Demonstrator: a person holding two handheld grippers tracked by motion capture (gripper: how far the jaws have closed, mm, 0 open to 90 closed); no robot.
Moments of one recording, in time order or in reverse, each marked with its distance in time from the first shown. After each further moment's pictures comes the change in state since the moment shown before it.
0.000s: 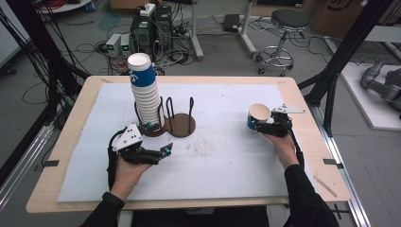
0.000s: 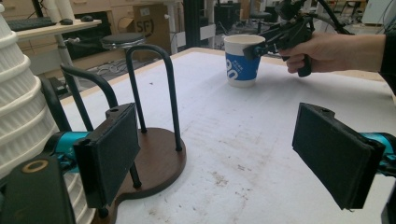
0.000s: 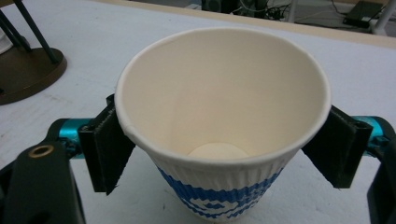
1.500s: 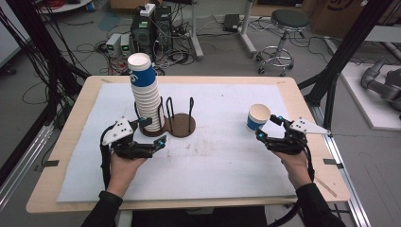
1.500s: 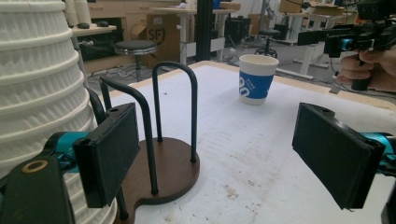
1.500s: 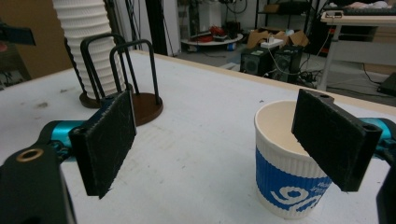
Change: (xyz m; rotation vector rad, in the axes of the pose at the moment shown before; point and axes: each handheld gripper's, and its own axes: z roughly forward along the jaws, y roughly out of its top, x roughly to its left) left arm 0.012 0.007 -0.012 -0.060 0.041 -0.068; right arm 0.048 -0.001 -0.084 -0.229 0.157 -0.079
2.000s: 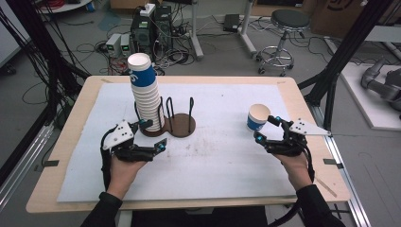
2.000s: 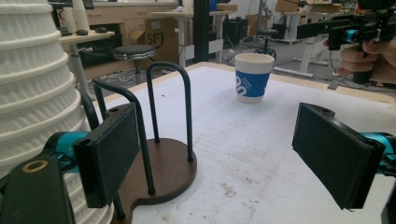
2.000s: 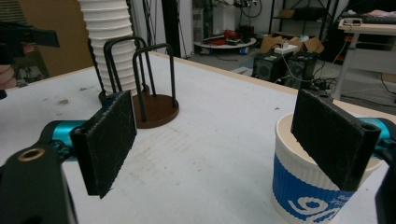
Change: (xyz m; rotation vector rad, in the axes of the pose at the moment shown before) left arm -0.002 -0.001 -0.003 -0.004 -0.003 0.023; right arm 0.008 0.004 -0.004 -0.017 0.056 -0.030
